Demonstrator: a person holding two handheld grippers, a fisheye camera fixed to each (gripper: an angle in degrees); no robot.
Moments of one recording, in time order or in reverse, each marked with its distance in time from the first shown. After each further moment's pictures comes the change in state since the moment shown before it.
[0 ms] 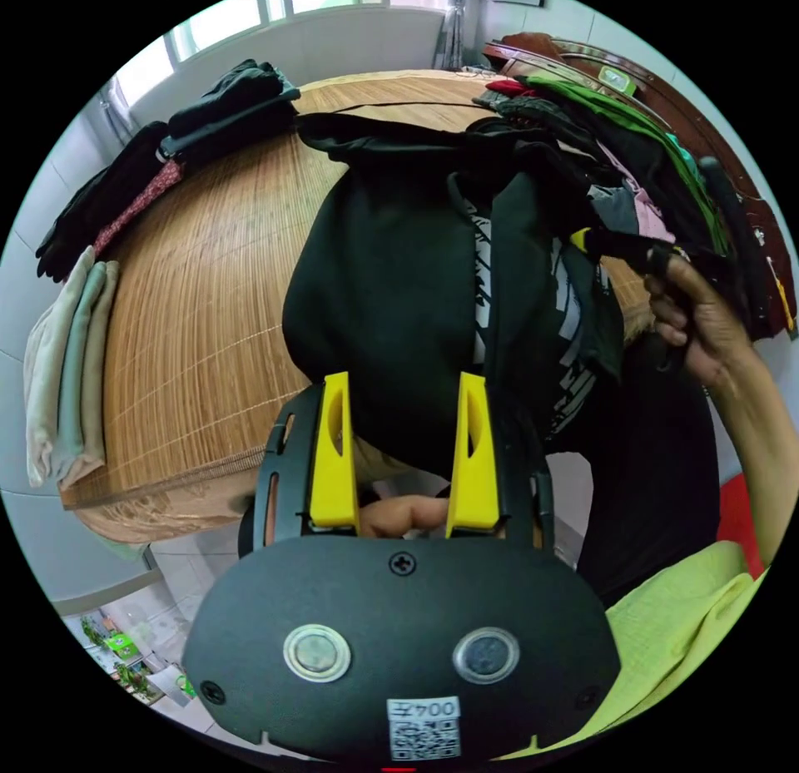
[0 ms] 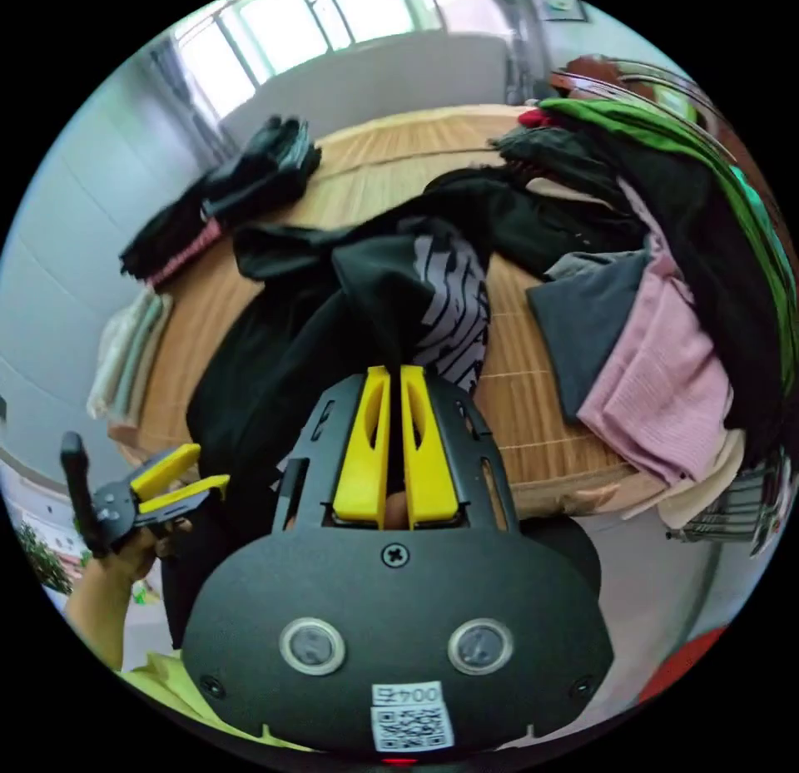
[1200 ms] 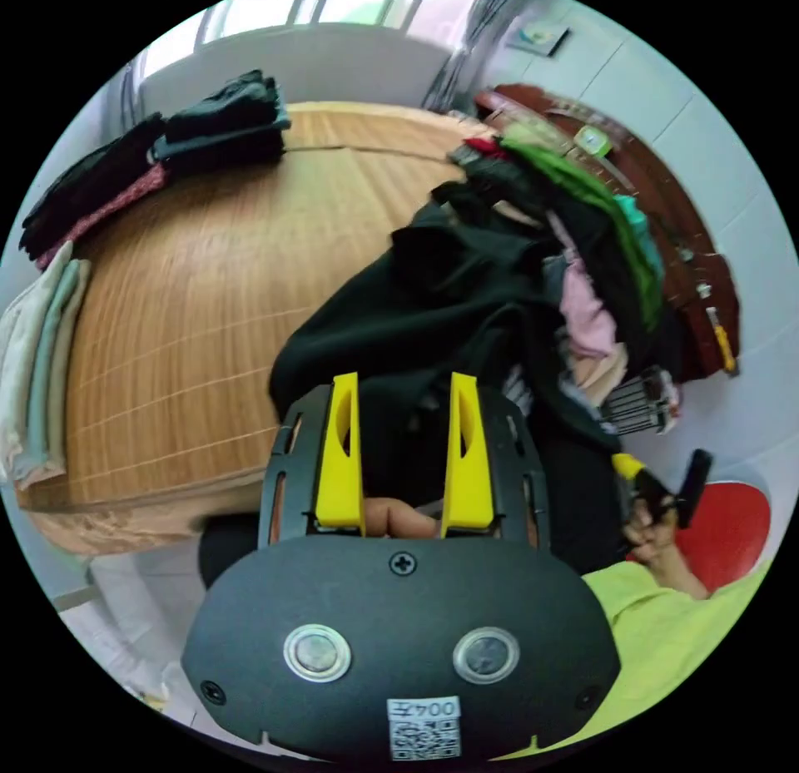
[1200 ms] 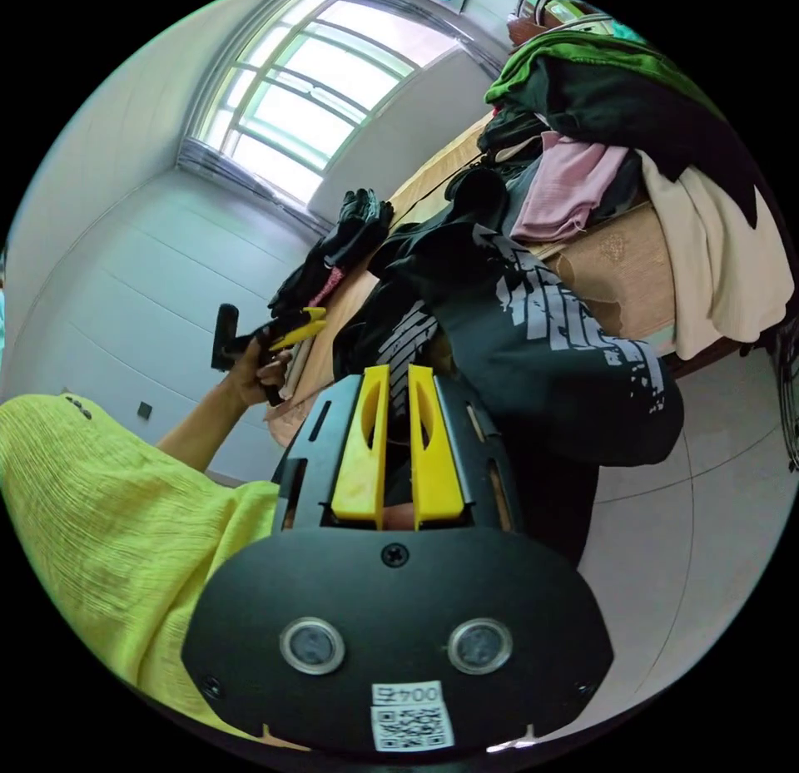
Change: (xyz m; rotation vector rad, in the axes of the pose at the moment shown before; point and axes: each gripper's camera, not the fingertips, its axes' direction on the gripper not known) left arm -0.064 -0.099 -0.013 0.108 0.234 -0.068; right arm 0.245 0.310 -0.079 0.226 -0.601 0.185
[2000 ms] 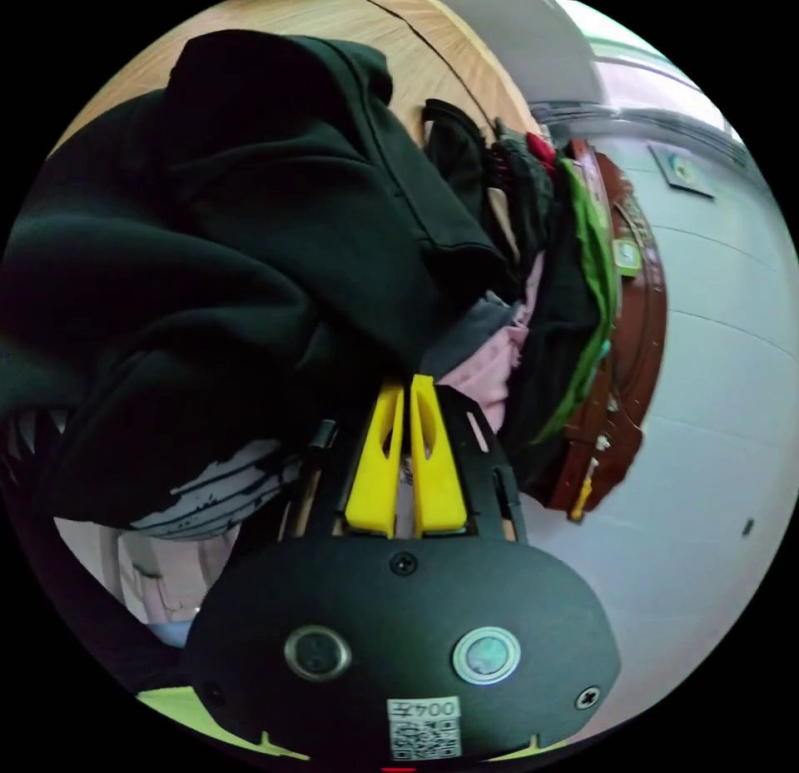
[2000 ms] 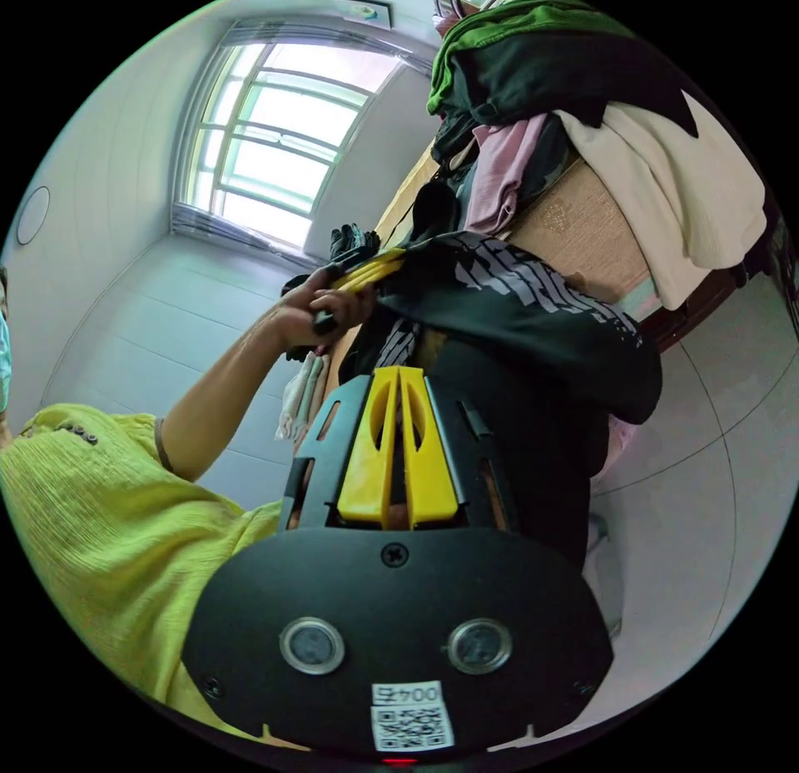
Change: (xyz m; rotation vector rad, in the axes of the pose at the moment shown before) left arm 0.008 -0.084 0.188 -0.165 0.497 -0.586; right arm 0.074 -0.023 -0.033 0.081 -0.118 0.157
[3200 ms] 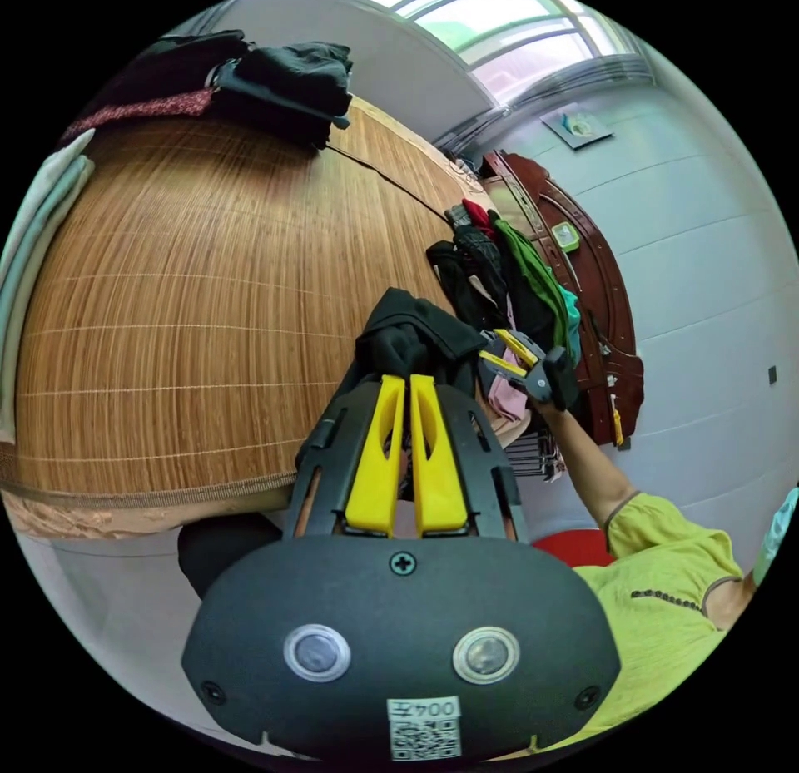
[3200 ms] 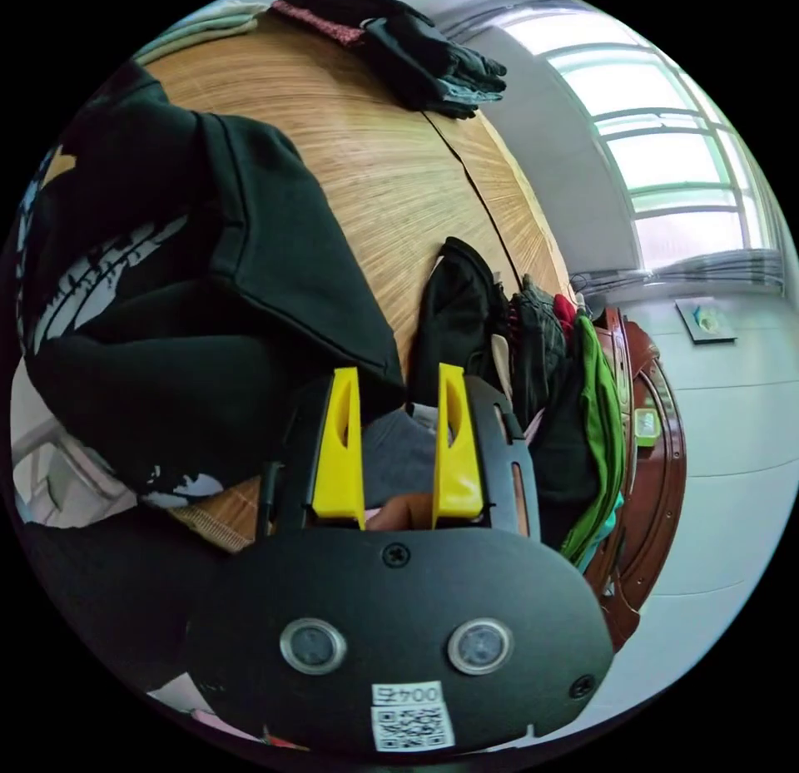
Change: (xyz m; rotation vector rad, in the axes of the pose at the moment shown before) left arm -0.281 0.119 -0.341 0.160 -0.077 0.389; right arm -0.345 -0.233 0.335 -0.504 1.233 -1.298
